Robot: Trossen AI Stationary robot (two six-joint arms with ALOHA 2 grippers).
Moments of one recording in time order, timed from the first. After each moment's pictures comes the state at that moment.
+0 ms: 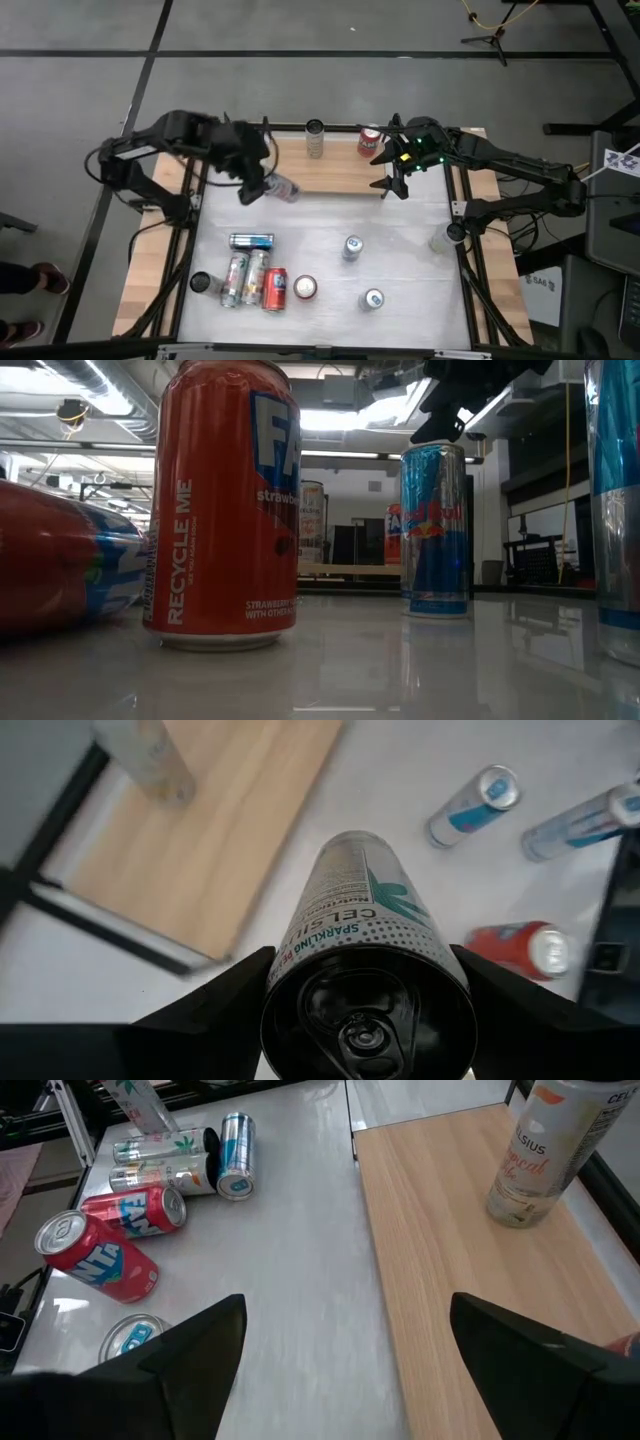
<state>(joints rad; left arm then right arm) 0.07 1.44 1.87 -1.47 -0.08 -0.37 -0.37 1.15 1.07 -0.59 -0.37 -0.06</state>
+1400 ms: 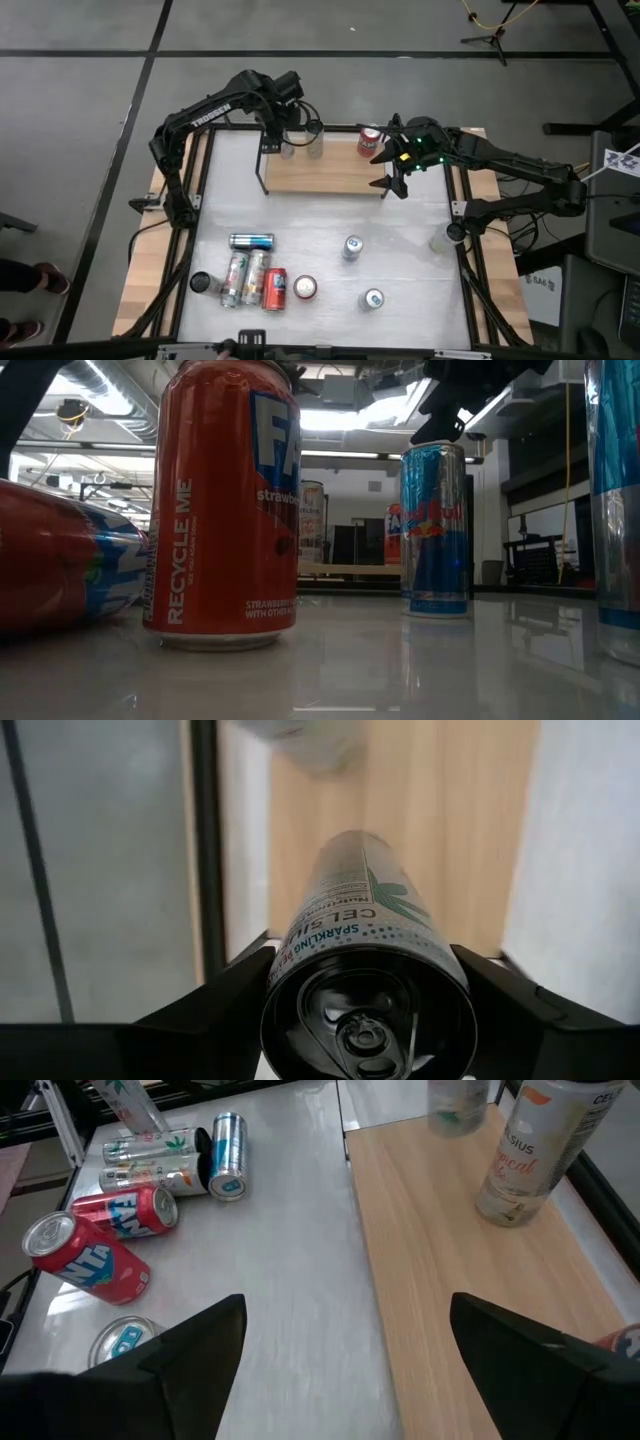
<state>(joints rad) 0.59 1.84 1.94 -1.45 -0.09 0.54 -0.37 1.15 1.07 -0.59 -0.35 -0.06</state>
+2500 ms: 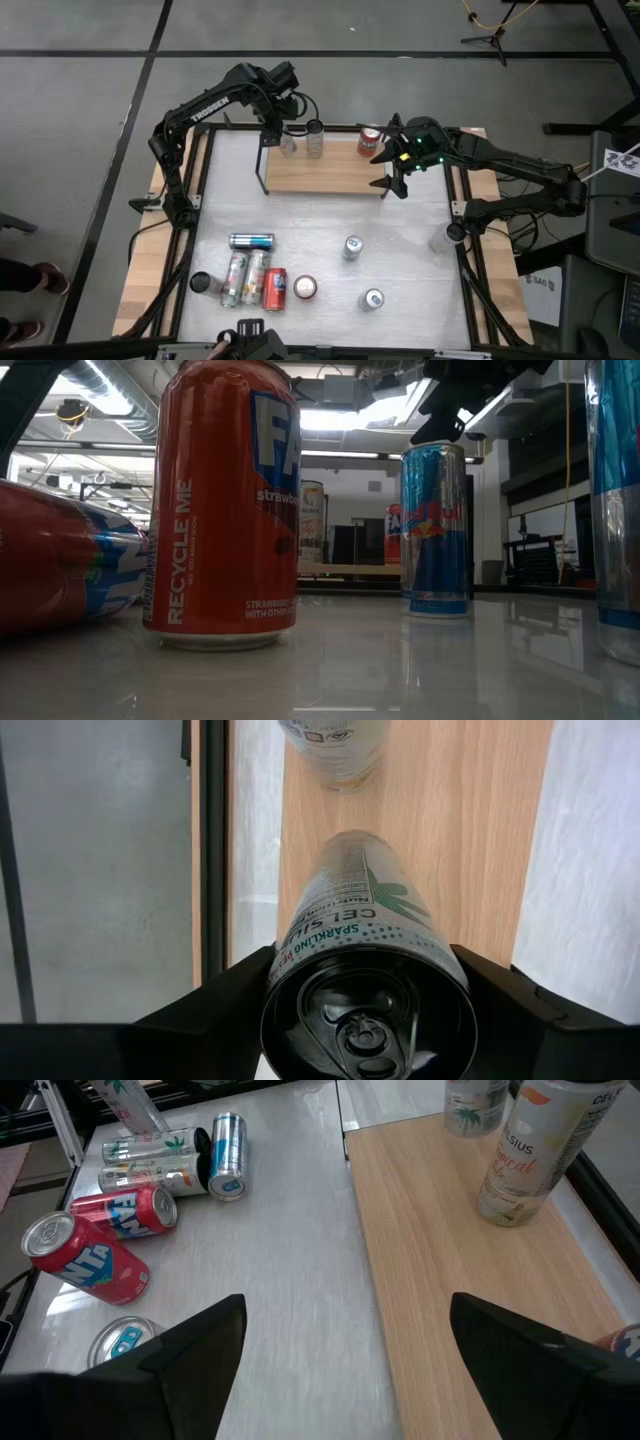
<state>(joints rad) 0.67 1.85 1.94 -1.42 0.00 0.59 -0.37 1.15 1.07 -0.59 -0.35 -0.06</state>
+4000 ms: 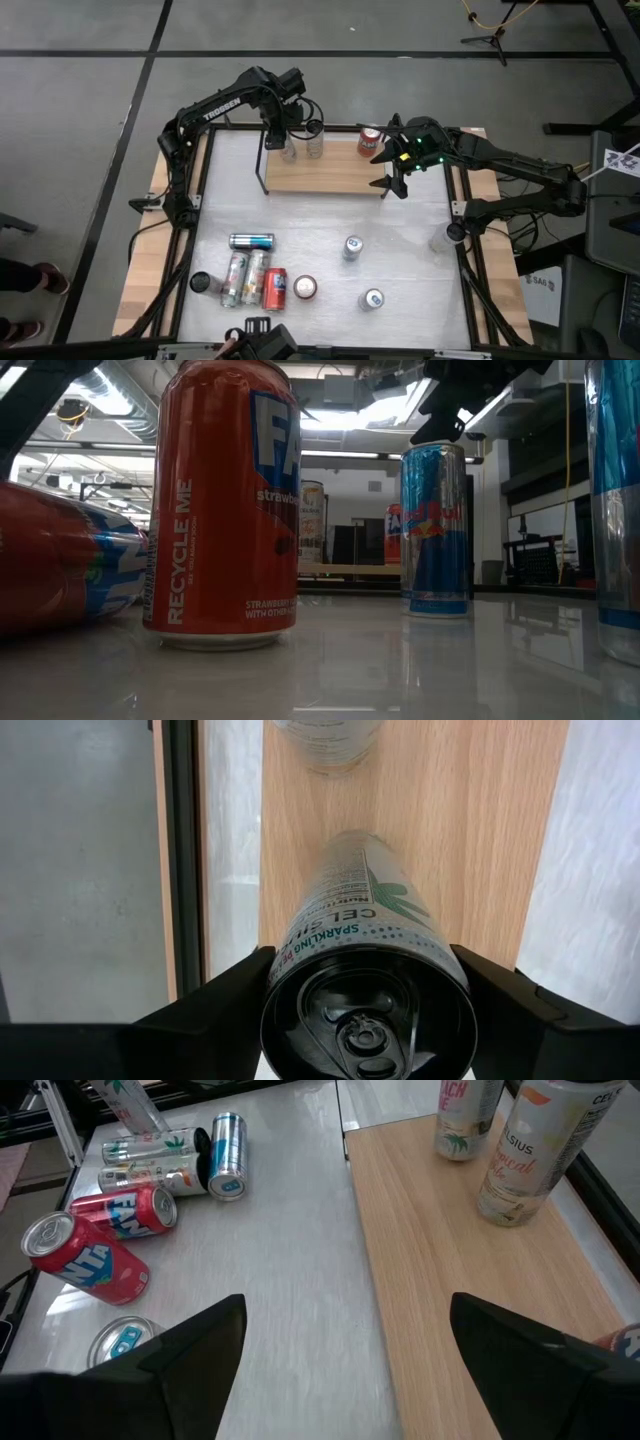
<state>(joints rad) 0.66 1.93 1.94 -1.43 0.00 0.58 -0.37 1.15 1.07 -0.59 -0.35 -0.06</state>
